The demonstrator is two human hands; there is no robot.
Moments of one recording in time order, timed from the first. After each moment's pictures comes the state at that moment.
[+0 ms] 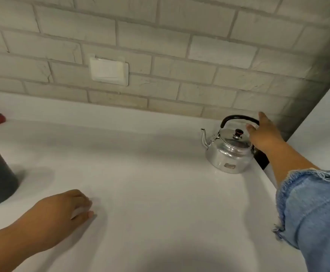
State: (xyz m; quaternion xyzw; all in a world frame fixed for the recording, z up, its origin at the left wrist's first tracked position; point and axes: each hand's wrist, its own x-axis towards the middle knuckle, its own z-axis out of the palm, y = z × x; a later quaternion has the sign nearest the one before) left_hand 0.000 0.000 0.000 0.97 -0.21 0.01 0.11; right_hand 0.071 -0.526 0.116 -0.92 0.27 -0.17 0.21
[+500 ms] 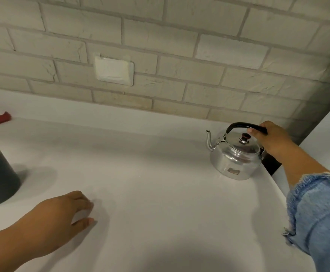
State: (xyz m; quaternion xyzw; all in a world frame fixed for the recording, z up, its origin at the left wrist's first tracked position) left_hand 0.000 -0.001 0.003 0.97 -0.23 -0.01 0.10; right_hand 0.073 -0.532 0.116 -0.93 0.22 -0.15 0.25
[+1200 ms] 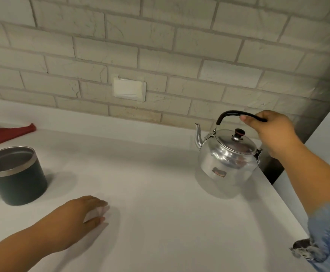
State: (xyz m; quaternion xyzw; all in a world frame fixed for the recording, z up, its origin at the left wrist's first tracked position) left_hand -0.026 0.010 0.027 0.96 -0.19 -0.05 0.20; right_hand 0.027 -0.442 0.190 -0.87 0.12 -0.28 0.38
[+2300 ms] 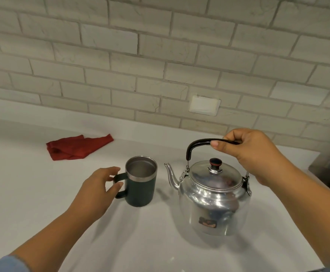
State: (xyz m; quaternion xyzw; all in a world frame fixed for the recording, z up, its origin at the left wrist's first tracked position) left_hand 0.011 0.239 0.055 0.92 0.00 0.08 0.39; right_hand -0.022 -0.069 0.200 -0.88 0.02 -0.16 0.44
